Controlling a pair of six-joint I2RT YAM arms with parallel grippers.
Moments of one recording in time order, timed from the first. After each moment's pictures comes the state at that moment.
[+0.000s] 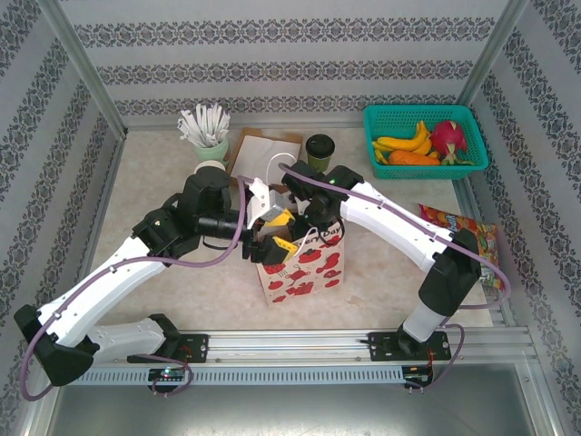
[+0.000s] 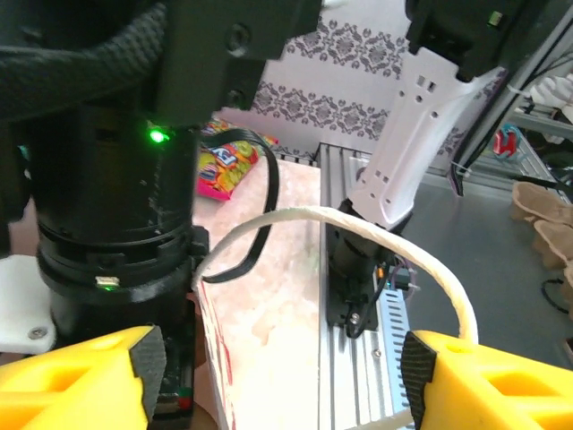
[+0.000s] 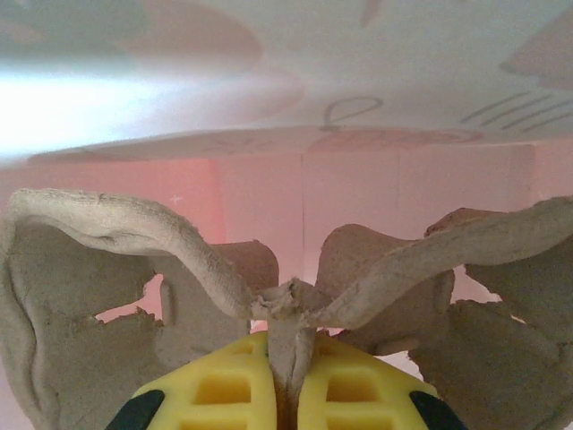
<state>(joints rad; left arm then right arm) -0.73 1.12 1.21 -0.54 0.73 0.12 0.79 1.67 1.57 -1.26 -0.23 0.63</state>
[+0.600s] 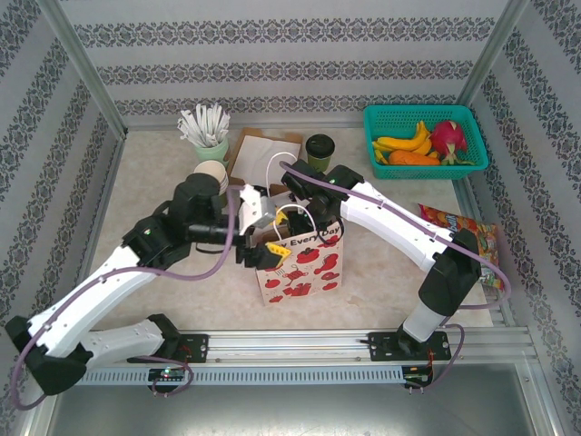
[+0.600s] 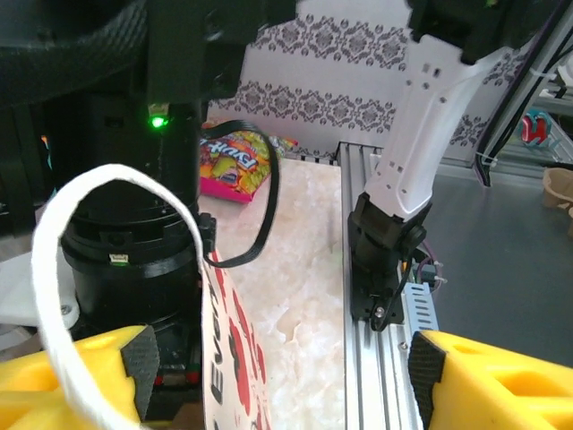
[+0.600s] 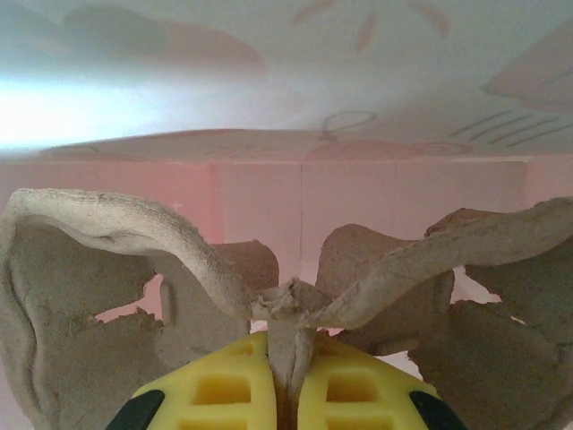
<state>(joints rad) -0.73 1.08 1.17 -0.54 0.68 0.18 0.79 1.67 1.58 -1.24 -0.23 0.66</state>
